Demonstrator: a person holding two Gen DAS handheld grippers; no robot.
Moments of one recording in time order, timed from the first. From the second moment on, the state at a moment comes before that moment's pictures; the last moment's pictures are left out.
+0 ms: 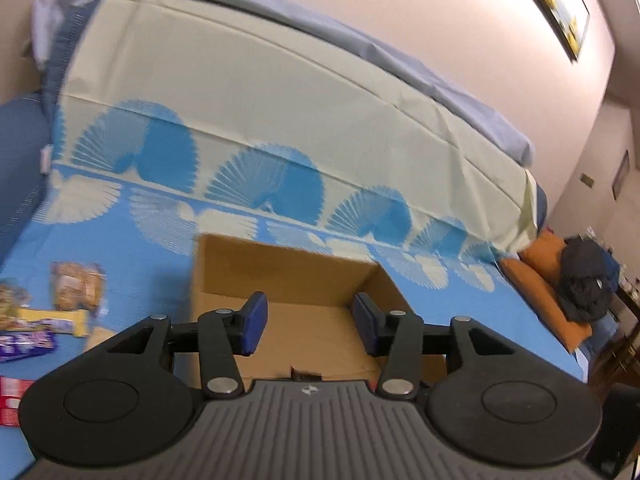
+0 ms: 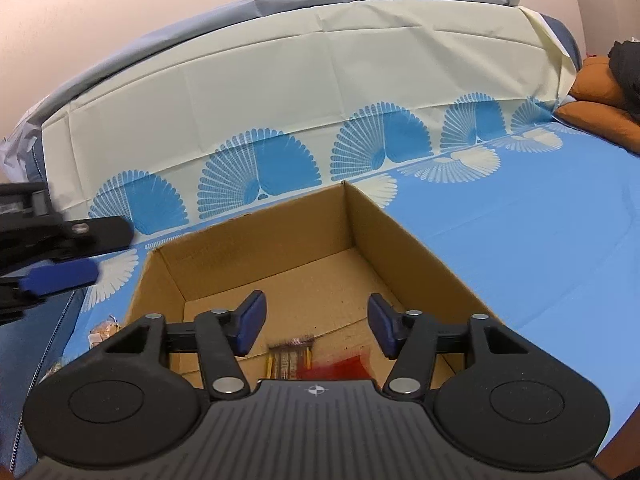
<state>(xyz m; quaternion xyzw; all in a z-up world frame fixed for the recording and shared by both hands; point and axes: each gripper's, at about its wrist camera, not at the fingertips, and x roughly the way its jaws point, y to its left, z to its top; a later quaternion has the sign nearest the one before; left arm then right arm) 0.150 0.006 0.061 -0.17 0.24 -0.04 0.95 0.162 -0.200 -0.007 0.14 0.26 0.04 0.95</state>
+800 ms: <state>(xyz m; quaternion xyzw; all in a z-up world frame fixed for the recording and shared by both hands) 0.027 0.212 -0.038 -0.11 0.29 0.08 0.95 0.082 -0.103 0.022 0.09 0.16 0.22 0.96</state>
